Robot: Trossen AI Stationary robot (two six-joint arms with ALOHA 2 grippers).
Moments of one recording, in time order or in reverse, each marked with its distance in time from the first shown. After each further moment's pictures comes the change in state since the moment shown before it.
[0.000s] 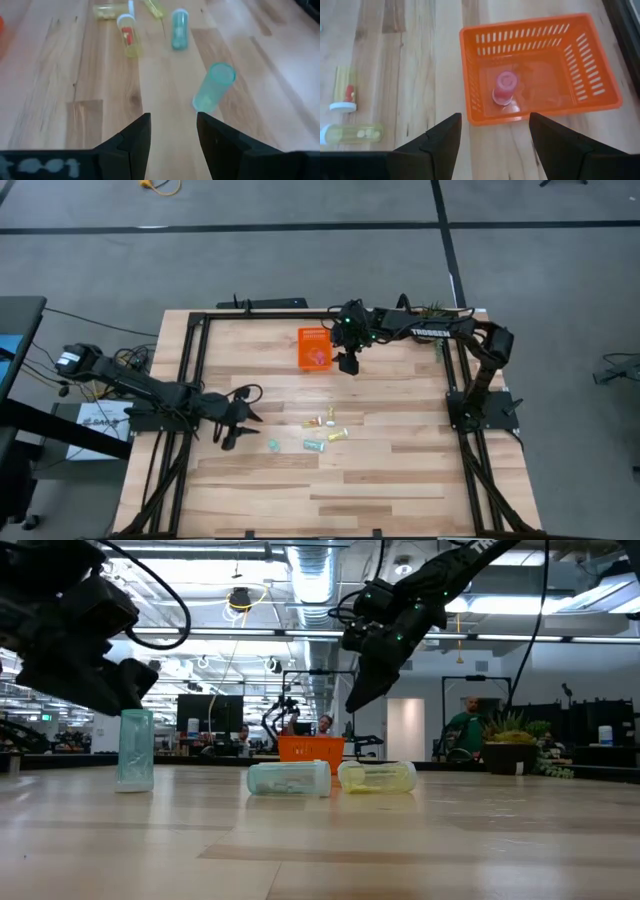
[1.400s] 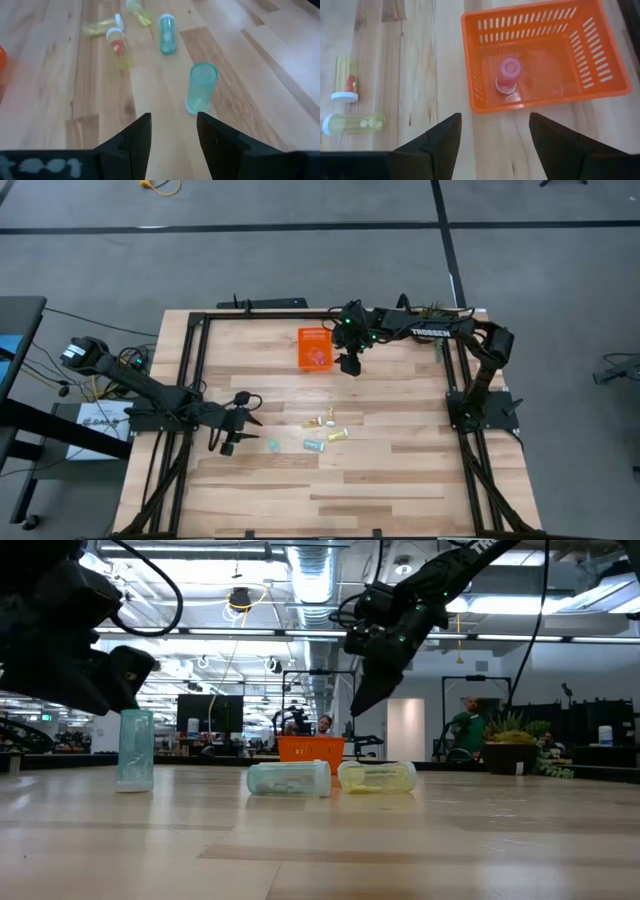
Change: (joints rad) left arm -0.130 0.024 0.000 0.051 -0.130 0.066; right arm 0.000 0.001 0.000 -0.050 0.000 0.000
